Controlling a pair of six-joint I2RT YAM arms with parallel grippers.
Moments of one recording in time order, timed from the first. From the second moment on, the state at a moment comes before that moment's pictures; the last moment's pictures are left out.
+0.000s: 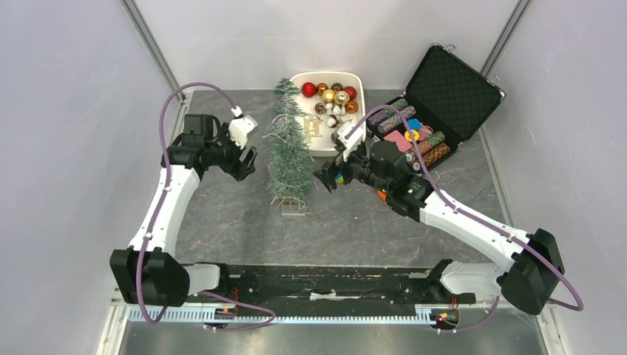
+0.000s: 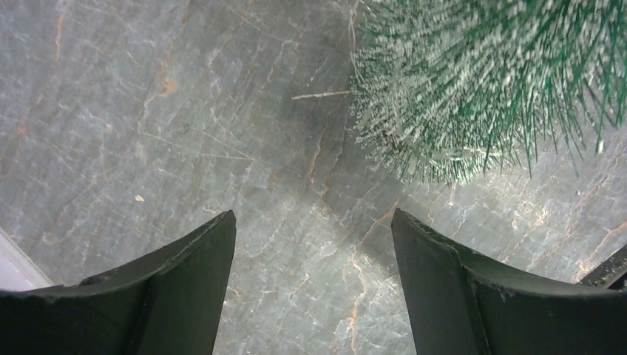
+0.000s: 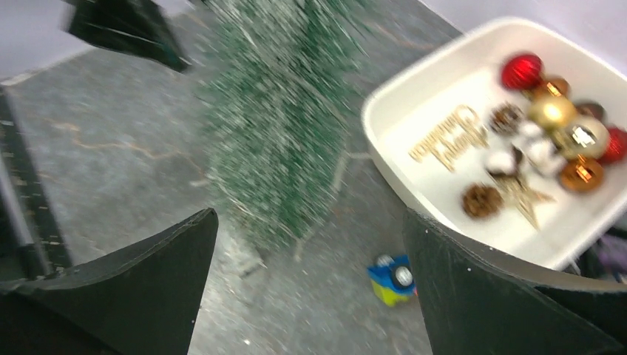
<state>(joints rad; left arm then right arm) -0.07 1.26 1.18 -0.76 0.43 0.60 0.79 1.23 0.95 0.12 -0.14 -0.07</state>
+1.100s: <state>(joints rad) 0.07 1.20 0.80 -0.50 0.59 0.44 0.57 1.43 0.72 0.21 0.09 -0.02</state>
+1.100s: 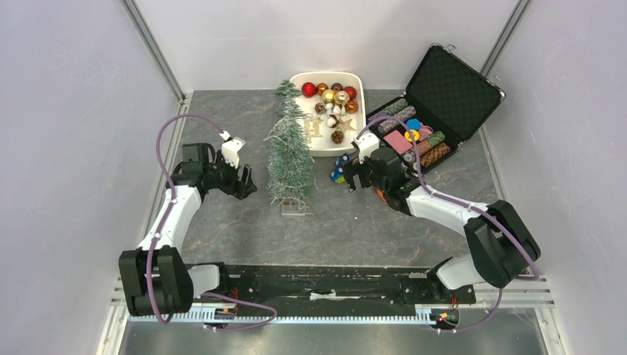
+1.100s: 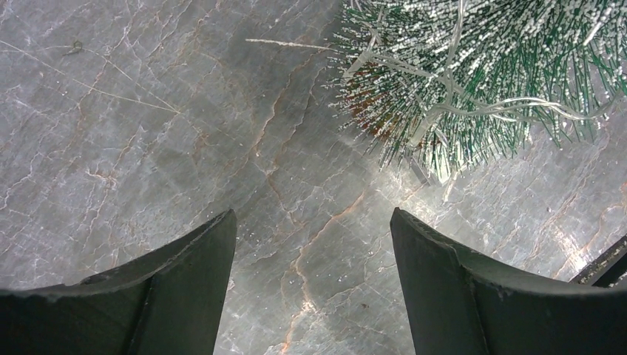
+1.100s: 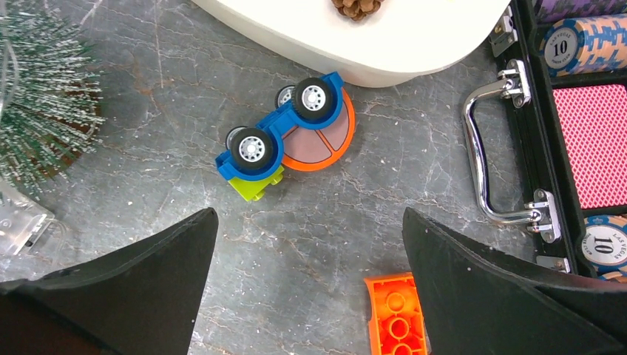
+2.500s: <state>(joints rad) 0.09 1.24 0.80 -0.48 0.59 0.42 0.44 2.39 1.75 0.22 0.18 0.25</state>
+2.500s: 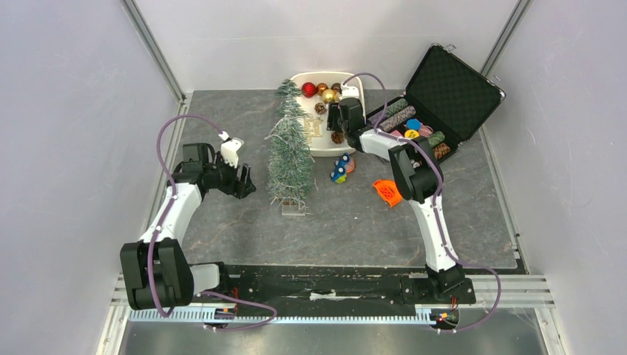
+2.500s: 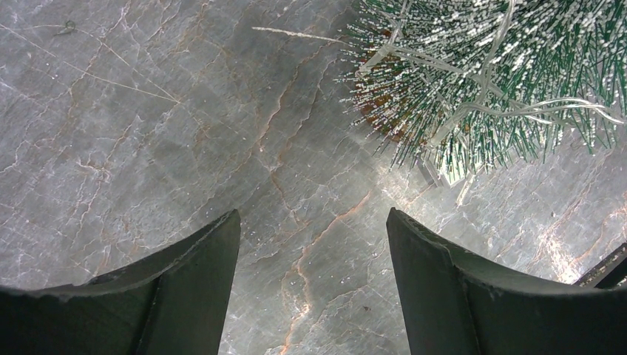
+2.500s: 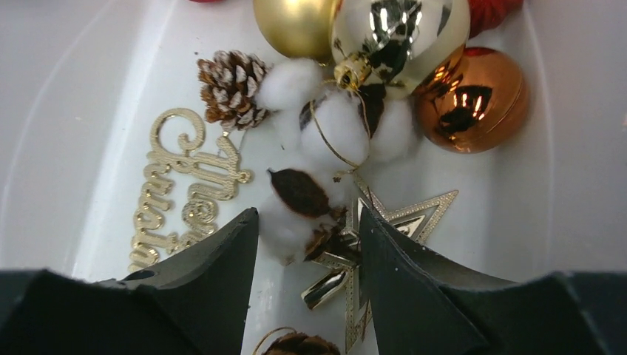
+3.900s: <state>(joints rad) 0.09 1.22 0.95 -0.69 0.65 0.51 0.41 1.50 0.98 0.42 -0.48 -0.07</state>
